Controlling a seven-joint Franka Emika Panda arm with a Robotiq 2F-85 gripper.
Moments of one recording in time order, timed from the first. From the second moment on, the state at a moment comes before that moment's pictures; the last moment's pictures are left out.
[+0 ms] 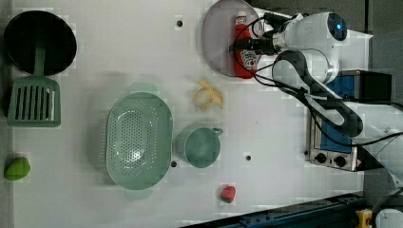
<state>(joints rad) -0.04 0.90 0.16 -1.49 -0.18 0.82 -0.55</state>
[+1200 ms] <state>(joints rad) -0.06 0.68 0.16 -1.48 -0.05 0.60 -0.55</state>
